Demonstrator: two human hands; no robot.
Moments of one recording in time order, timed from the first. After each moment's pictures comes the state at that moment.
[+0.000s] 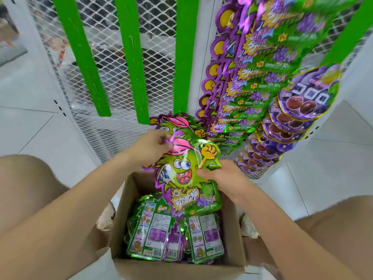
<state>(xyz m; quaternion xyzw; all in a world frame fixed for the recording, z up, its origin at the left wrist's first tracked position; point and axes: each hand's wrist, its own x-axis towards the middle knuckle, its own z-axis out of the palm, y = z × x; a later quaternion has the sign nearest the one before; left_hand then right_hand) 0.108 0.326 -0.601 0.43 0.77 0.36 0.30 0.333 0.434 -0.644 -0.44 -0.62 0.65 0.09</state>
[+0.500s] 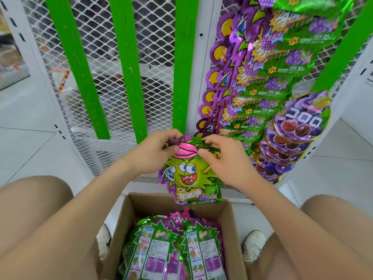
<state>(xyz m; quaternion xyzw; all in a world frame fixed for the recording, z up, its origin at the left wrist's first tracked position) 0.103 0.349 -0.552 0.54 0.71 0.38 0.24 0.300 0.468 -0.549 -0.29 -0.90 0.24 0.23</state>
